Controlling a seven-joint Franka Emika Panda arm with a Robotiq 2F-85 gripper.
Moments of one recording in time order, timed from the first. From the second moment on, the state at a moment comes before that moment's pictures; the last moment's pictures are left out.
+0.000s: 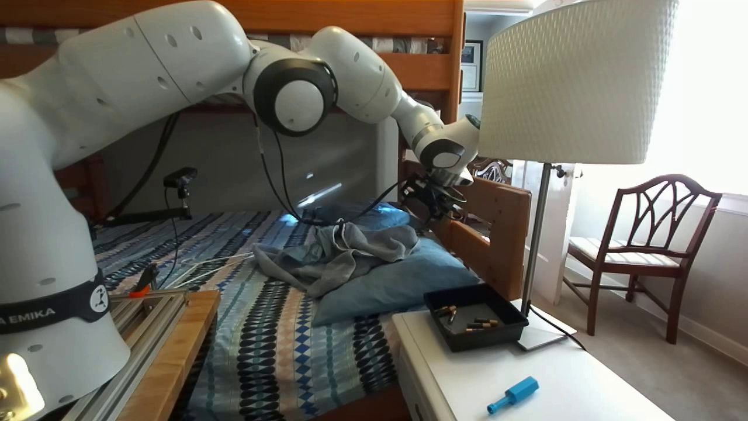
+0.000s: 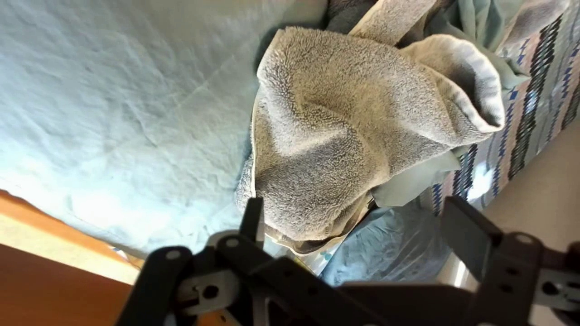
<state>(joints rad) 0.14 1.11 0.43 -0.96 0.29 2.03 -0.65</state>
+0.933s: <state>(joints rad) 0.29 1.20 0.44 -0.94 0.35 2.23 -0.31</state>
